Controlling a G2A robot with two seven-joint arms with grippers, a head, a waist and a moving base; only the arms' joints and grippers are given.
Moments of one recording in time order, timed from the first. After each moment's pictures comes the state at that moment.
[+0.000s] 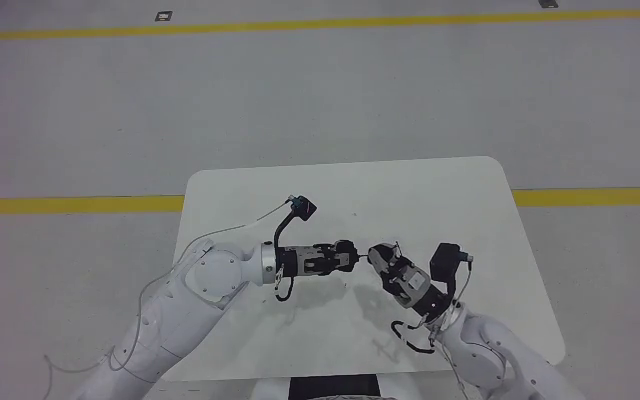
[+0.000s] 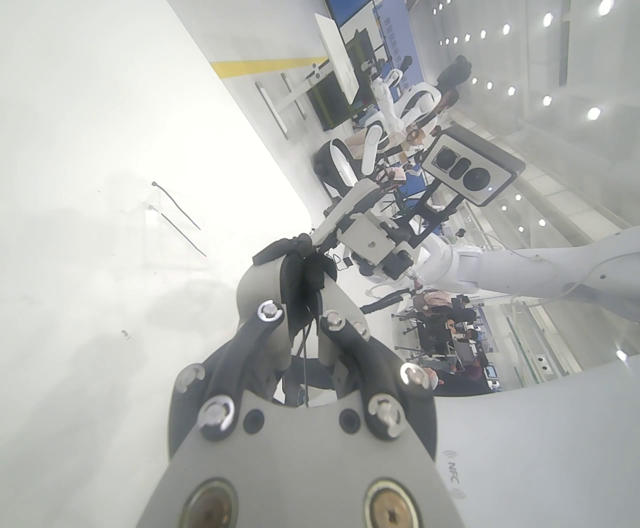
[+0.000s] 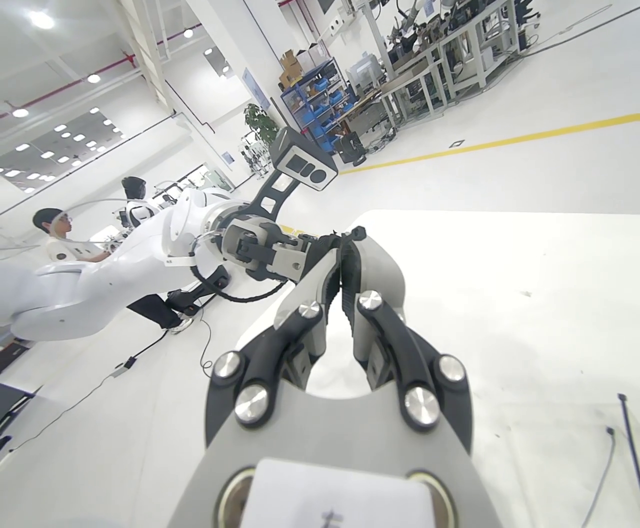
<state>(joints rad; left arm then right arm) 1.27 -1.04 -0.96 -1.75 0.00 -0.34 -0.79 -1.80 -0.89 1.11 -1.99 -0.72 -0.34 -0.20</state>
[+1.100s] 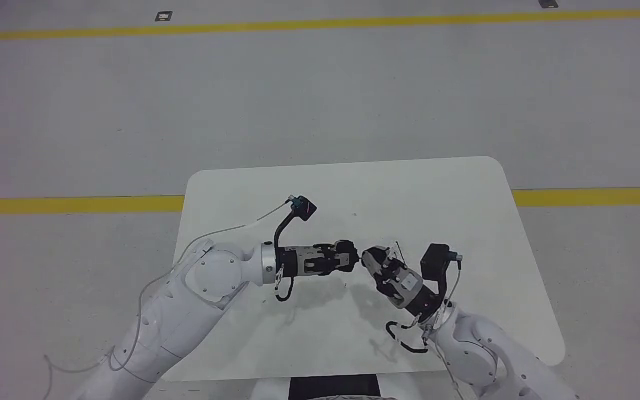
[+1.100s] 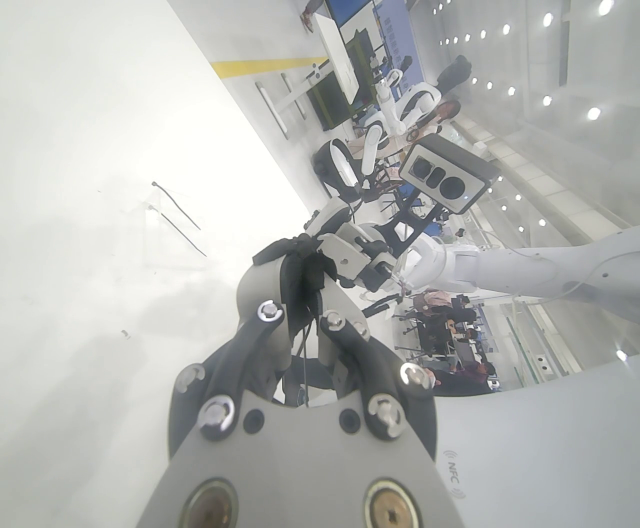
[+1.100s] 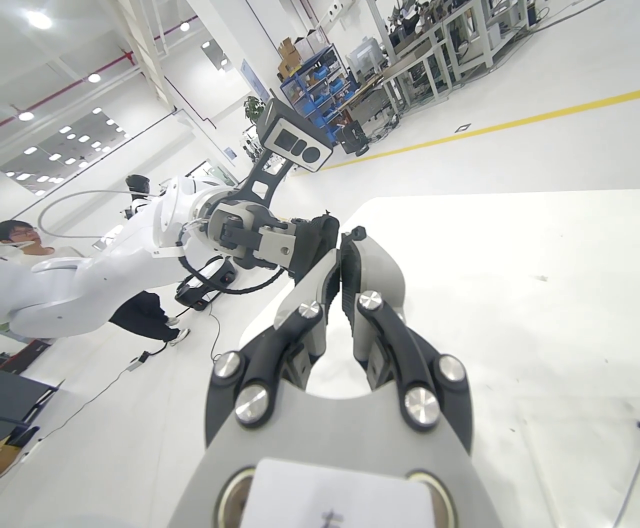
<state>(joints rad) 1.27 -1.04 -0.96 -1.75 0.00 -0.34 -0.79 -1.76 -0.90 1.06 -1.94 -0.70 -0.34 -0.19</state>
